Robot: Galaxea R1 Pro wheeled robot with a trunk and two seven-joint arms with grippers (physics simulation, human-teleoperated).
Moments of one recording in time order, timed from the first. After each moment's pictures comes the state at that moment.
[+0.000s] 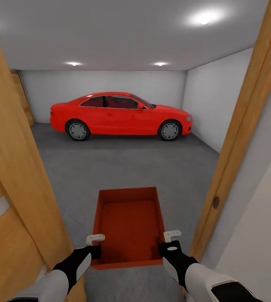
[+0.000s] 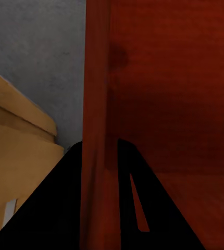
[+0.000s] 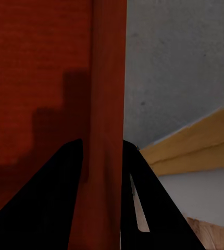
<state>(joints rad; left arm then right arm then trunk) -0.67 -0.06 0.01 -0.25 0.09 0.20 0.11 -0.75 0.17 0.12 -0.07 0.04 0.03 -0.28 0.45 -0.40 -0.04</state>
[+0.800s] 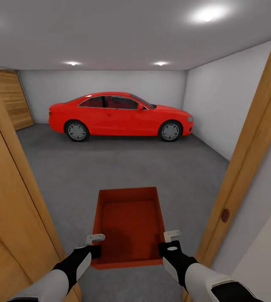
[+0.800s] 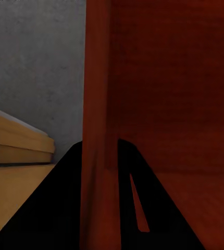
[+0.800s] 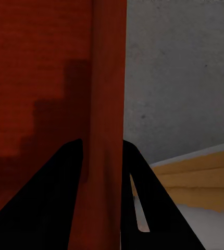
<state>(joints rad) -0.67 -0.06 0.01 -0.26 0.10 0.20 0.11 -0.75 0.17 0.12 -0.07 0.04 0.03 -0.28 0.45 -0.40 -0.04</state>
